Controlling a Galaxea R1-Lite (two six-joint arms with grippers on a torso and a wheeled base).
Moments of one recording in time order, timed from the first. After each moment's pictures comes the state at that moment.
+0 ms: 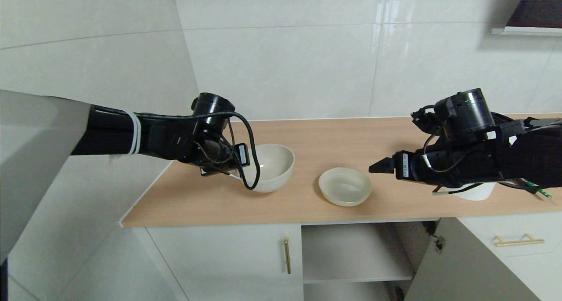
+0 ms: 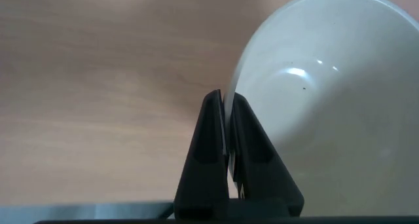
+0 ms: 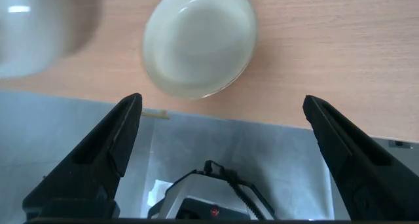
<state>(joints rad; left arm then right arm) -0.34 2.10 -1.55 0.22 0.12 -0.46 0.40 1.77 -1.17 0.04 0.01 0.38</state>
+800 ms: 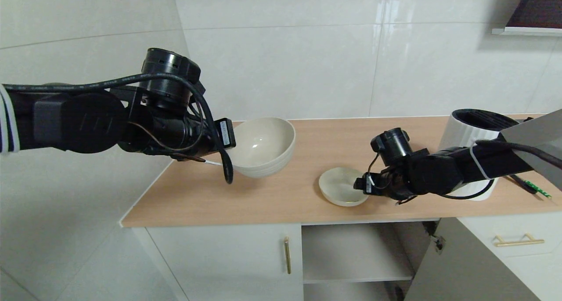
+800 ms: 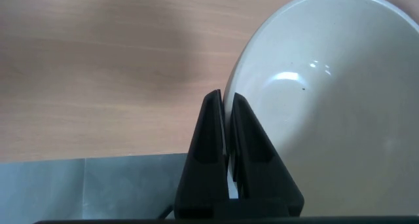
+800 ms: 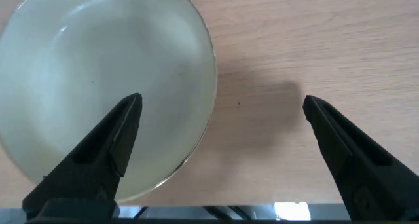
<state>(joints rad) -0.40 1.81 -1.43 0.22 0.11 -0.47 0.44 2.13 -1.35 0.01 -0.27 0.43</state>
